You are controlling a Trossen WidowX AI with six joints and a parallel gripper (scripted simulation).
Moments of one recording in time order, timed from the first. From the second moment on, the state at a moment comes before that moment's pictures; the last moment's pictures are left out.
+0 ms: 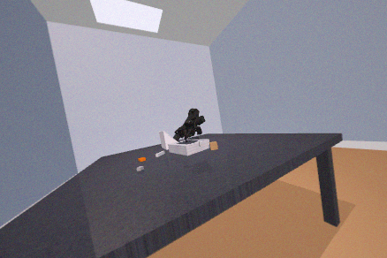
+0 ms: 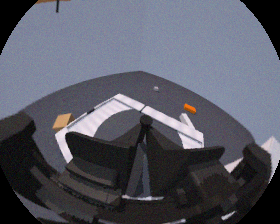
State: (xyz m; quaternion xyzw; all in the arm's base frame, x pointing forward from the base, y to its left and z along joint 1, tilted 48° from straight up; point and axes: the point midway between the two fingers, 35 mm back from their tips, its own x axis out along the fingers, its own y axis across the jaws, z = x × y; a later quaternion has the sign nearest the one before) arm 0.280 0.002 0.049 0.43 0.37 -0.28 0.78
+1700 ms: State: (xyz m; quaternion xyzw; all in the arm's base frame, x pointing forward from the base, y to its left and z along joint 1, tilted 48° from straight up) arm 0.292 0.007 0.054 0.43 0.37 -0.28 0.78
